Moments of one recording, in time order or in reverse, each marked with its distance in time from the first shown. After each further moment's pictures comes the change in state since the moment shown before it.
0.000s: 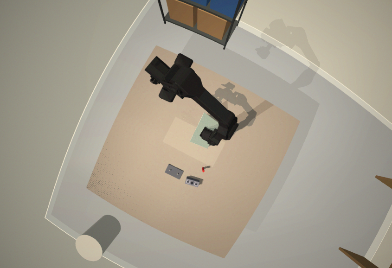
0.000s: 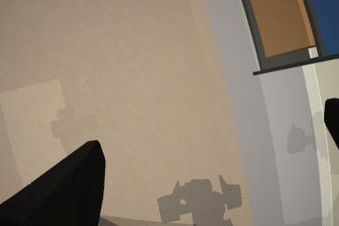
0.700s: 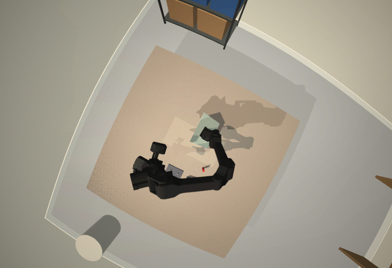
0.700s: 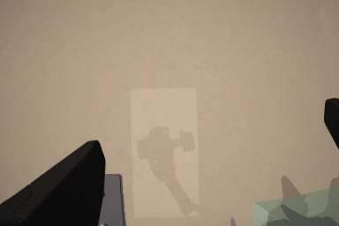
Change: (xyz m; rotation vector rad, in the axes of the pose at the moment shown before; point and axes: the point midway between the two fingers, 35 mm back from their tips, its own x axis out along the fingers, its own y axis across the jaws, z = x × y) arm -0.110 0.363 -0.053 -0.057 -0.174 0.387
